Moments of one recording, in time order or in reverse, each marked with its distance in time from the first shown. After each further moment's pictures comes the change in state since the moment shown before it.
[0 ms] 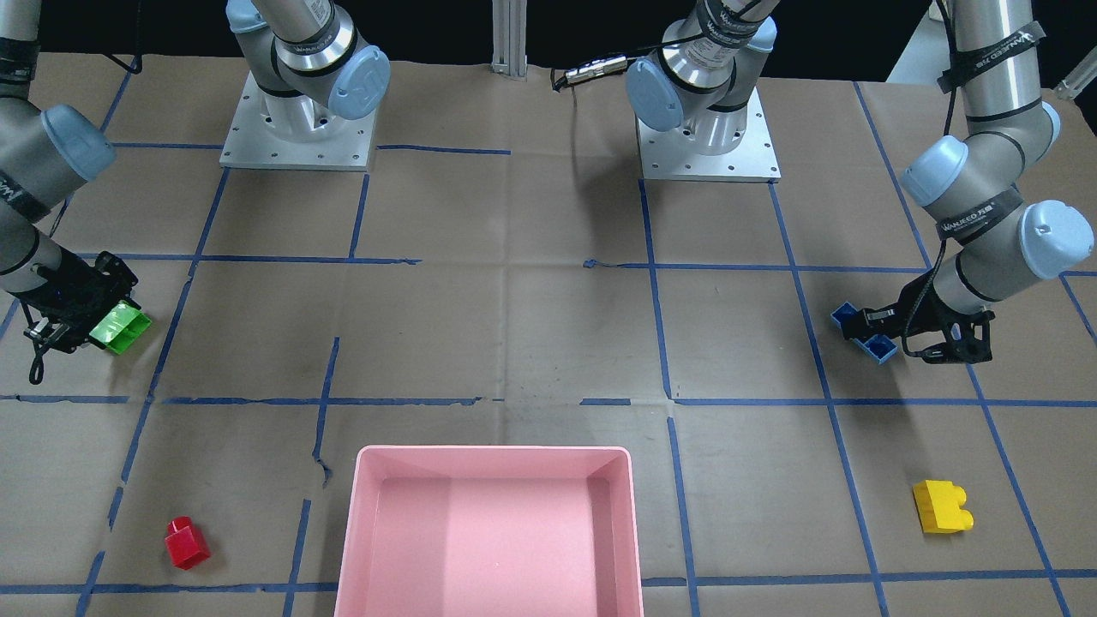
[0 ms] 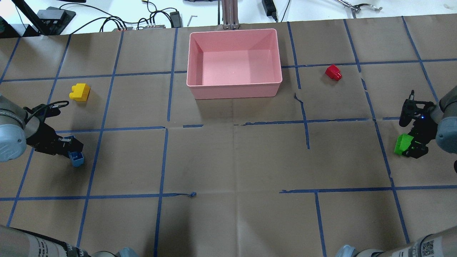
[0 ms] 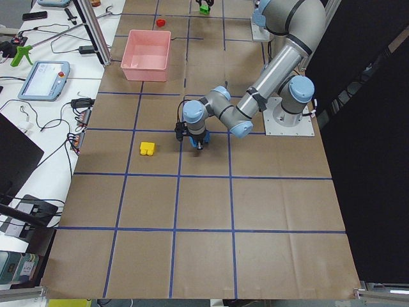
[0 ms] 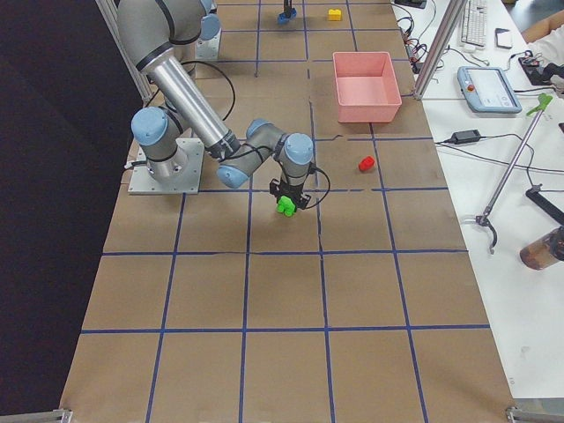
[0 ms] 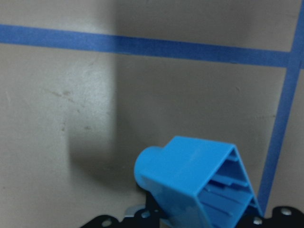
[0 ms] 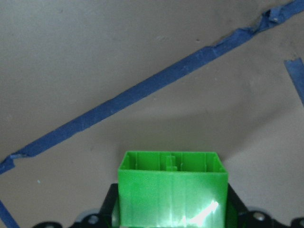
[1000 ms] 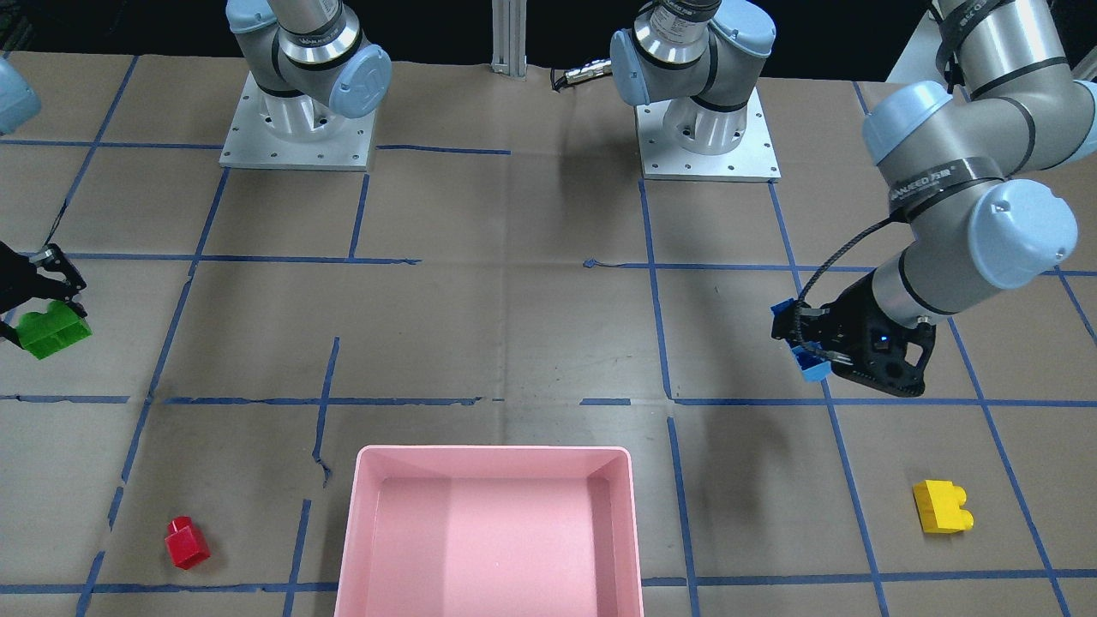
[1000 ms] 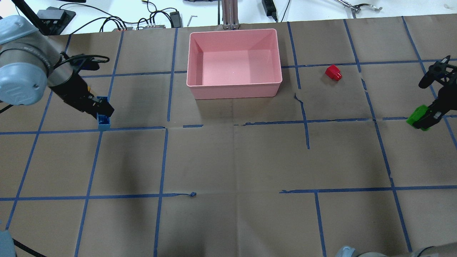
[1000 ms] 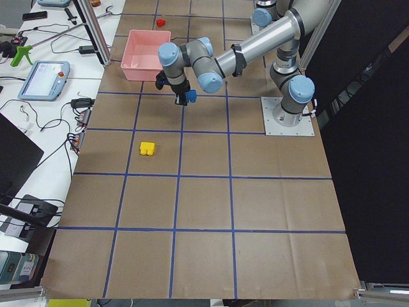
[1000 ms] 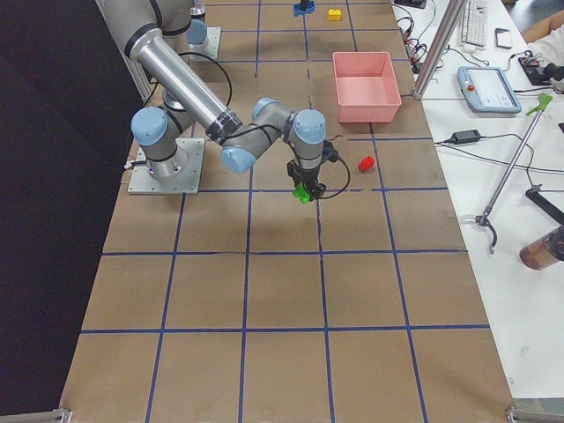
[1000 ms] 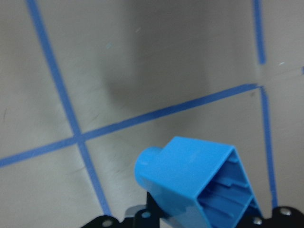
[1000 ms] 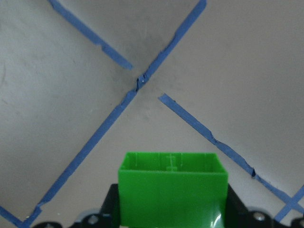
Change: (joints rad) left arm -0.436 0.056 0.340 -0.363 -0.017 -0.056; right arm 0.055 -0.112 -0.222 0.263 0.096 0.487
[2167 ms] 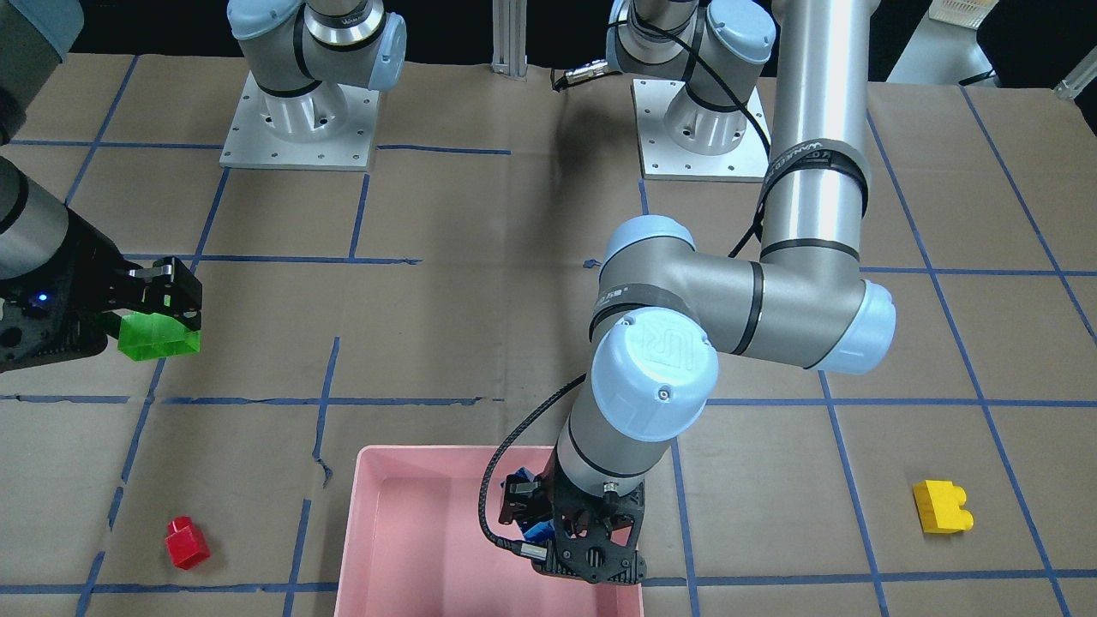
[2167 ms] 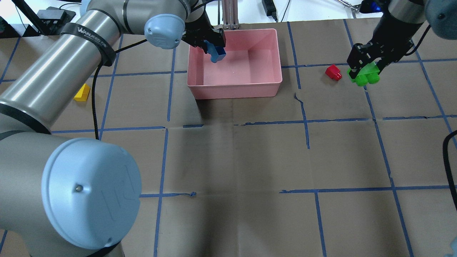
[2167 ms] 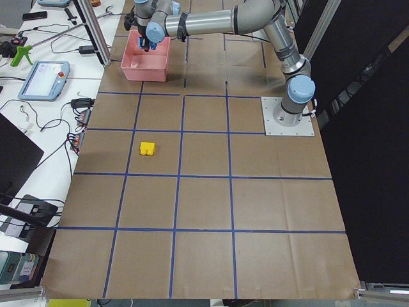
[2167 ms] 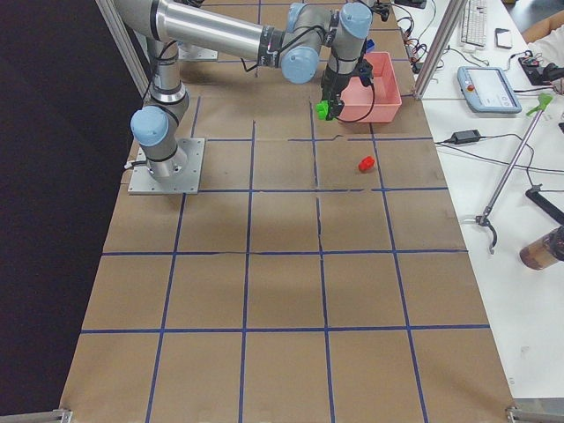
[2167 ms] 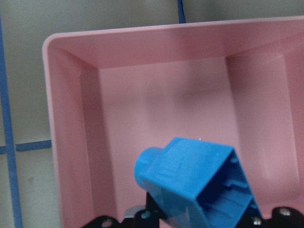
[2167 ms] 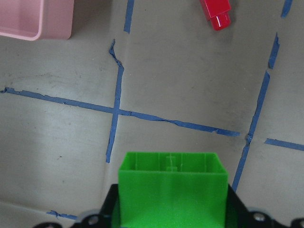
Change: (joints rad) left arm -0.435 -0.436 0.558 0.205 -0.059 -0.662; right arm 0.387 0.082 -0.448 0.502 0.006 0.861
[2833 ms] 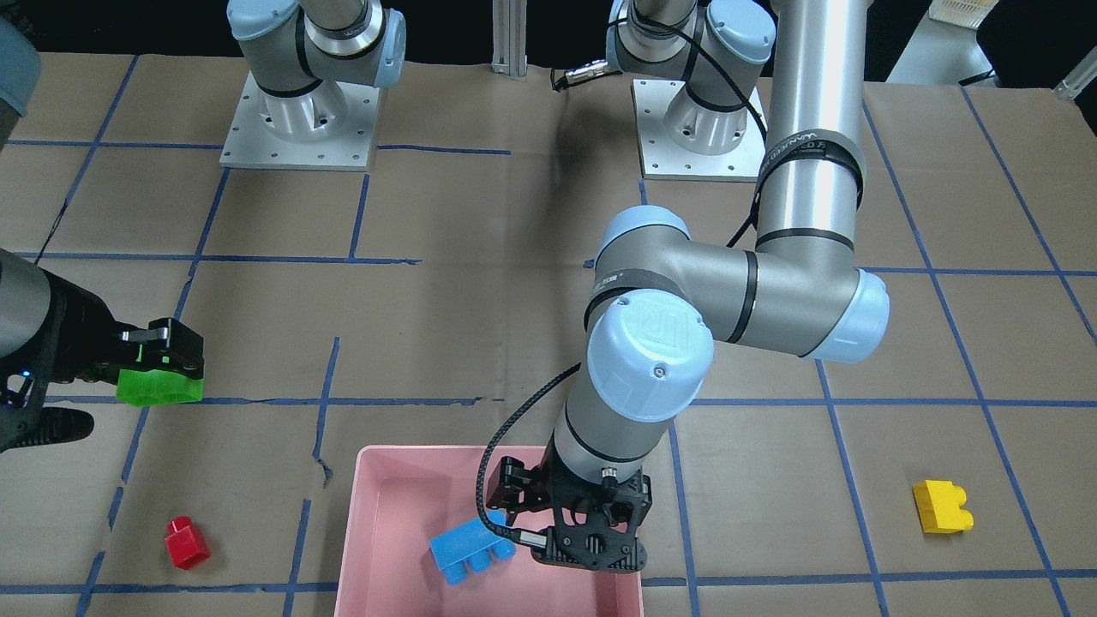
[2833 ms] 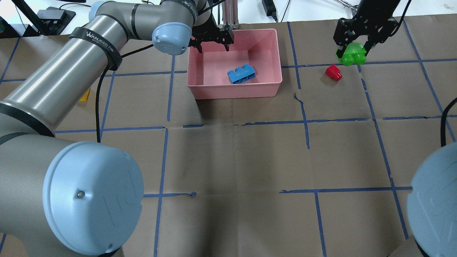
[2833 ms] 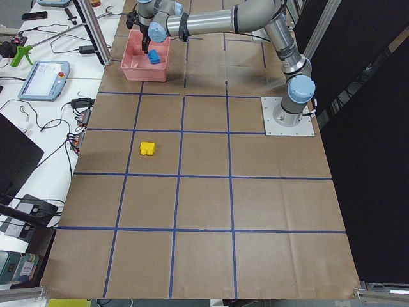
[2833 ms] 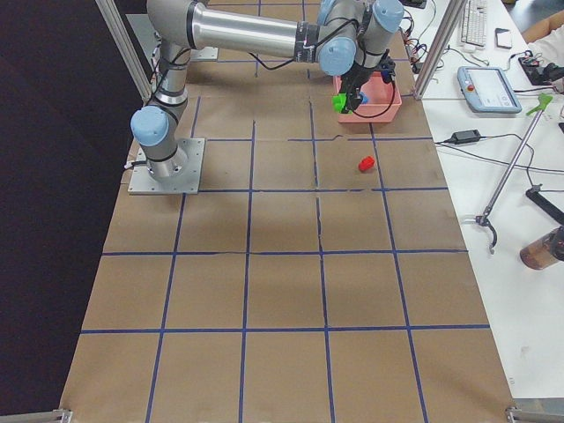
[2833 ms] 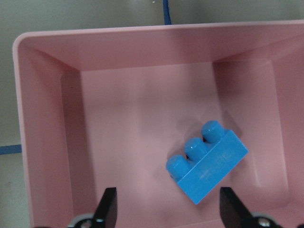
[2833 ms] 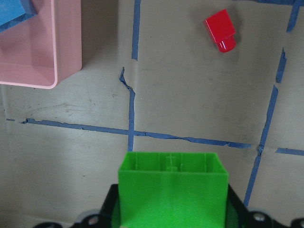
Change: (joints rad) left arm 0.021 0.042 -0.043 0.021 -0.002 -0.004; right arm 0.058 0.172 -0.255 0.135 0.011 0.120
